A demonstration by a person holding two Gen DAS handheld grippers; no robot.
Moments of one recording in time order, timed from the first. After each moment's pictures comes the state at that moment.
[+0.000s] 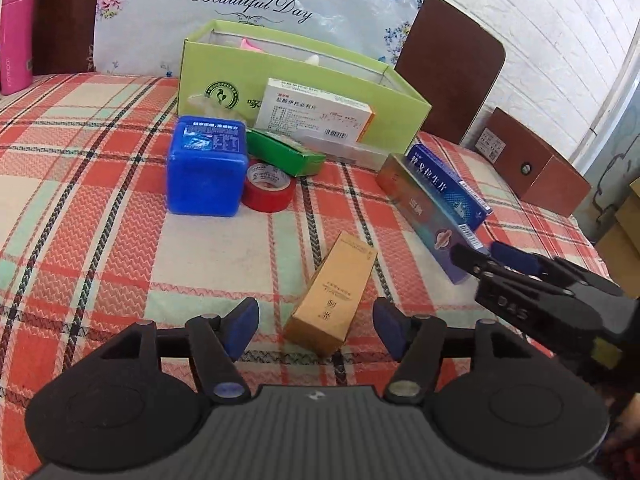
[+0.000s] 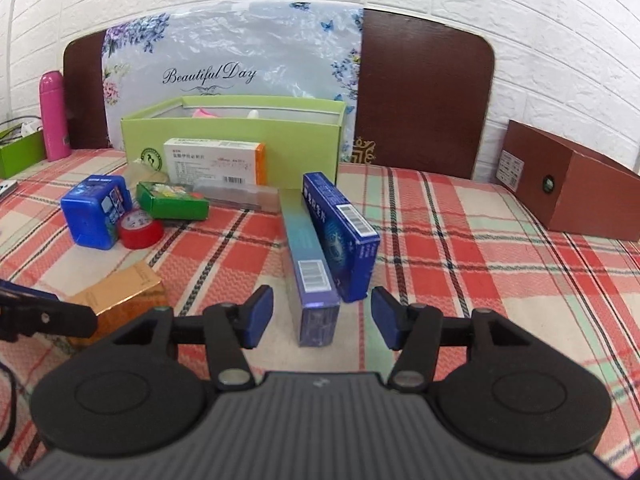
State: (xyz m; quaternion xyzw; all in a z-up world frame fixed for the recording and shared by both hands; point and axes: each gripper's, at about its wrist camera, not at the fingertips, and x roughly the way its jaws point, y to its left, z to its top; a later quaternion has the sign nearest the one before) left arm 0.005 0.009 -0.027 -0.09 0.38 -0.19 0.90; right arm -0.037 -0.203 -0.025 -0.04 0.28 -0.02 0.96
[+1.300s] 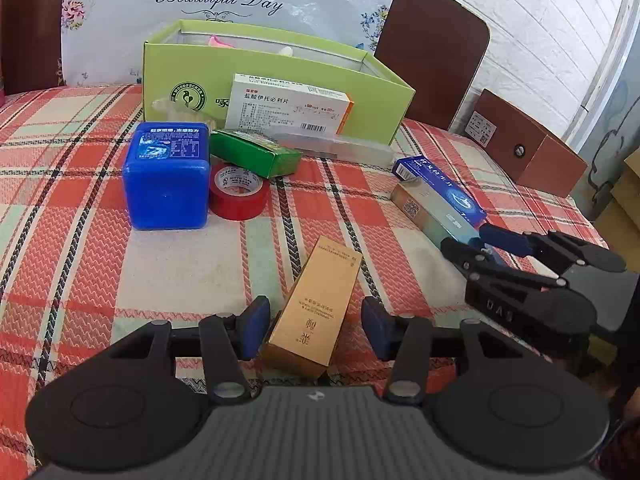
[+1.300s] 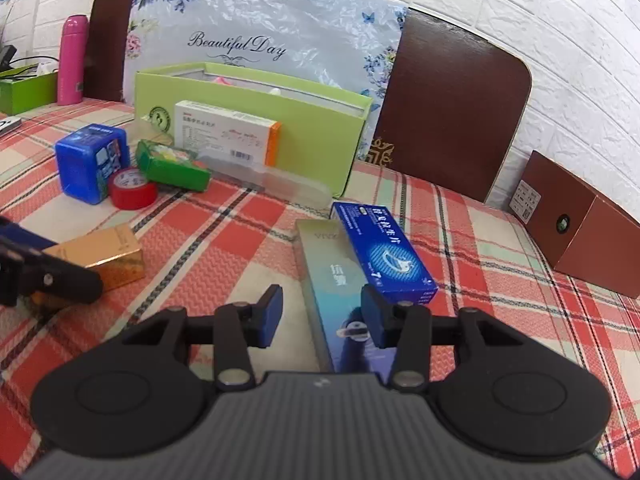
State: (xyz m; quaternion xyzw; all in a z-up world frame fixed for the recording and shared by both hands) left arm 0.019 -0.011 -0.036 -0.06 0.38 -0.22 0.90; right arm -0.024 -0.198 -0.036 -0.12 0.28 -0.01 0.95
